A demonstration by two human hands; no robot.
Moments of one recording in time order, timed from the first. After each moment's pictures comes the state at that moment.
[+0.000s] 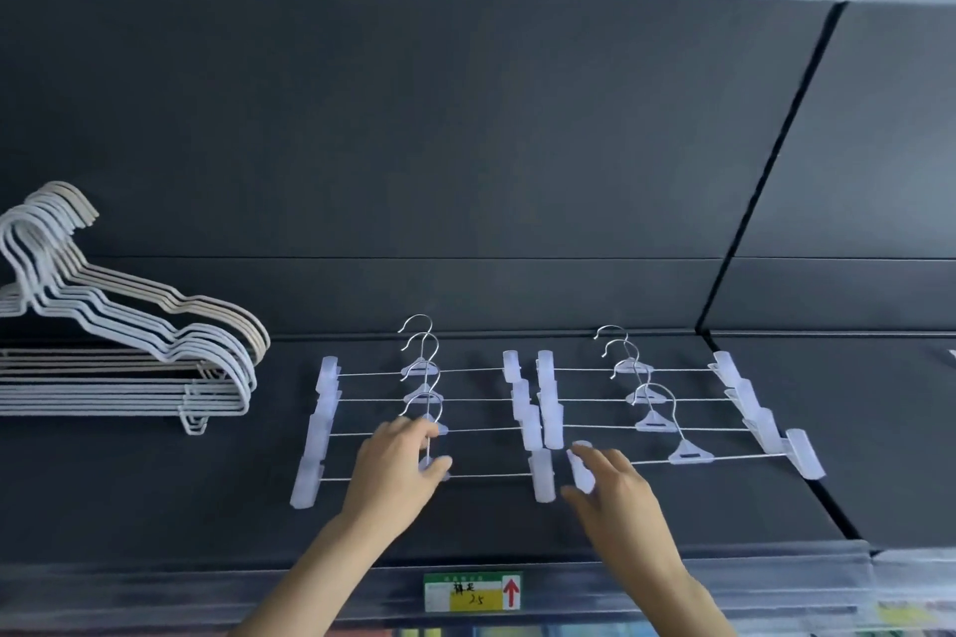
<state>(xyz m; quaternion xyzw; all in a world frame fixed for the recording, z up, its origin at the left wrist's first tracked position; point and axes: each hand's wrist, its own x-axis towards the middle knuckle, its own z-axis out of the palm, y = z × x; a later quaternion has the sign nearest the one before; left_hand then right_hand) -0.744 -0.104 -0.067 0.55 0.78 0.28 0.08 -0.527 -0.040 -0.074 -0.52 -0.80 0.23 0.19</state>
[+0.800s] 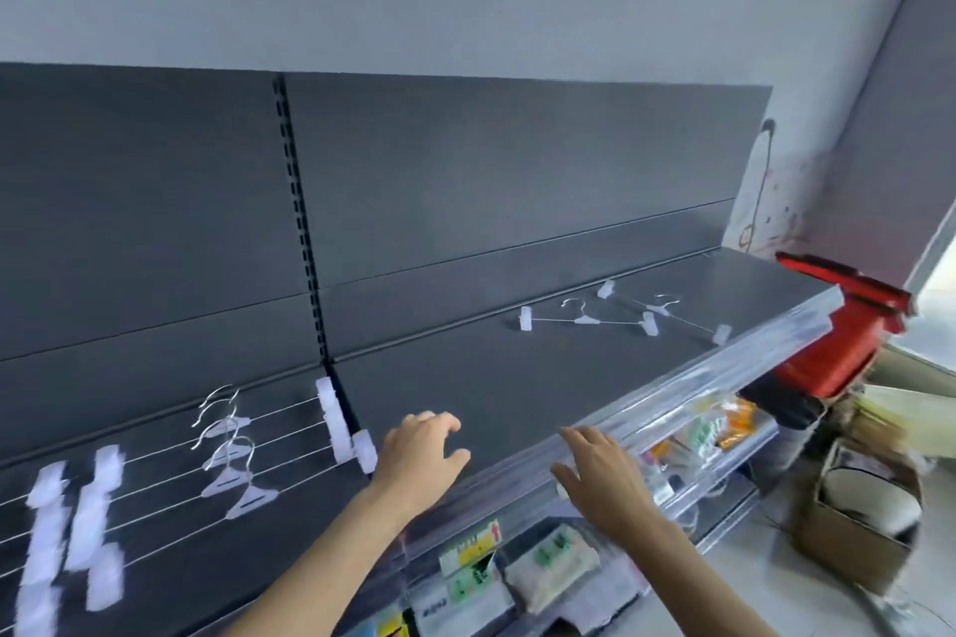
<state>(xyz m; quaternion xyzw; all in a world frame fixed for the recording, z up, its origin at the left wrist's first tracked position) -0.327 0.045 -0.024 0.76 0.61 0.18 0.14 -0.121 0.015 -0.035 -0.69 -0.71 0.09 0.12</state>
